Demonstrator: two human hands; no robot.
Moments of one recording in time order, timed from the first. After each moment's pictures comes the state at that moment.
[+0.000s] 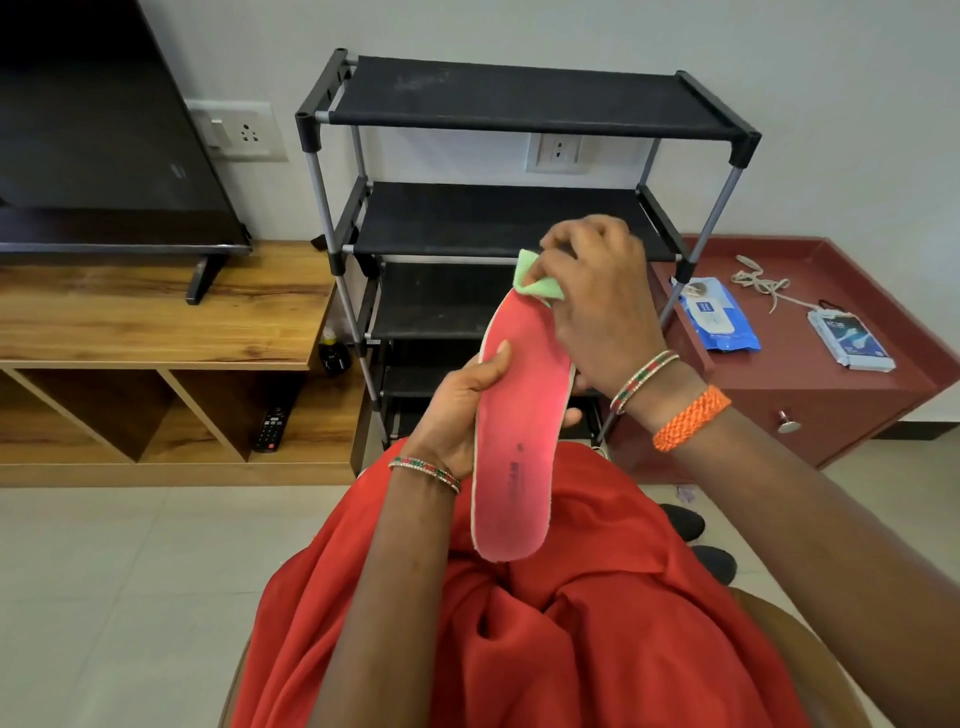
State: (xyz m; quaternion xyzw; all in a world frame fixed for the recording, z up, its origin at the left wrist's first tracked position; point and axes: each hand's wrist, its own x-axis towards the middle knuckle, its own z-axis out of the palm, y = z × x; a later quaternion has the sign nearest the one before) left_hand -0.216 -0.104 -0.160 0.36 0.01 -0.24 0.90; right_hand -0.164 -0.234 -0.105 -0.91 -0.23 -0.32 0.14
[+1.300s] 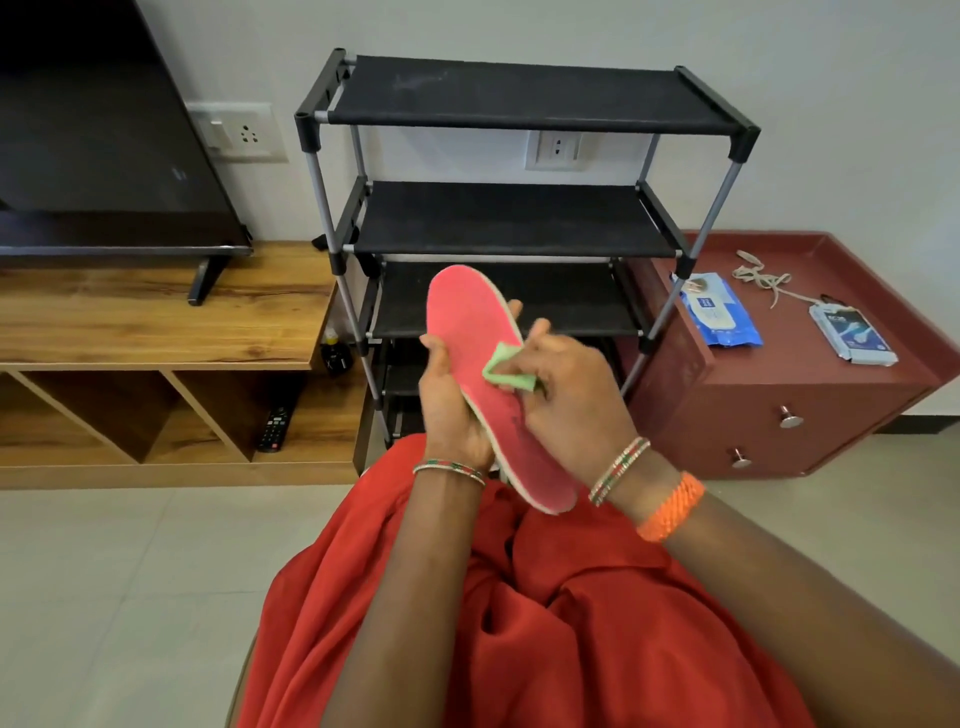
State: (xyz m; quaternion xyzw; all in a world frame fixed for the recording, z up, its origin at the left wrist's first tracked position) left_hand -0.202 -0.118 -0.175 0.19 0.04 -0.11 0.97; right_hand -0.214 -0.221 -0.147 -0.91 -0.22 -0.15 0.33
